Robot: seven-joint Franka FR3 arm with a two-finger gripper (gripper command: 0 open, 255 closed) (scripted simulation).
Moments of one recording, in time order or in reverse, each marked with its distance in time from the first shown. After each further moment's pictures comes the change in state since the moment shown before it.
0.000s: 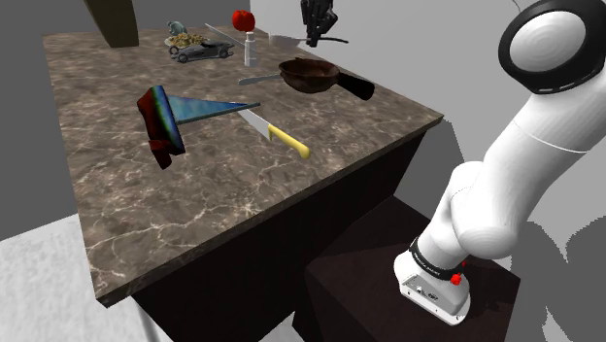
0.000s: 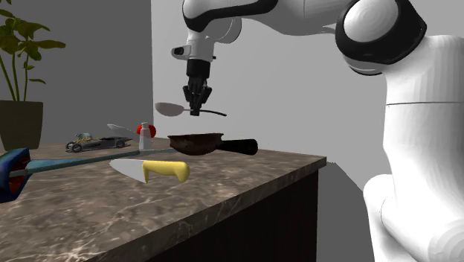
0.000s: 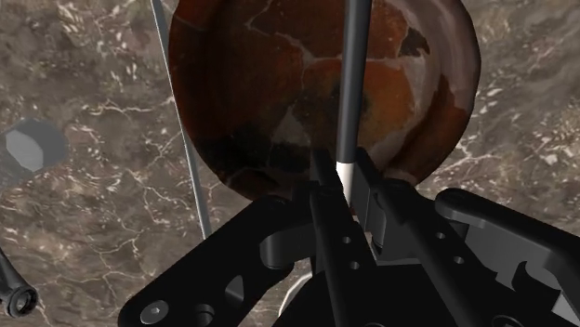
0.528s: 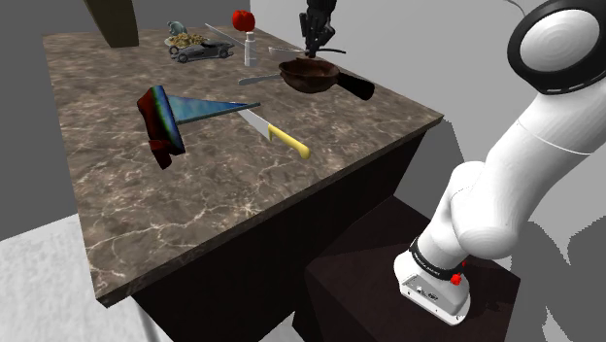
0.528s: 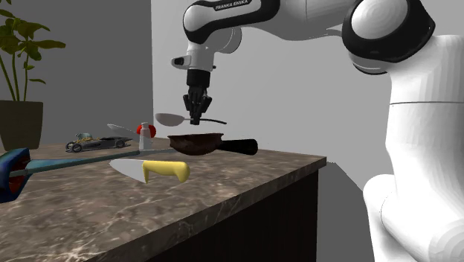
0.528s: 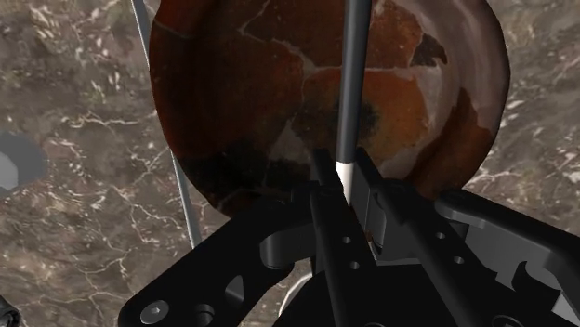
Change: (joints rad) arm 0.003 -0.032 0.004 -0.116 -0.013 0.087 0.008
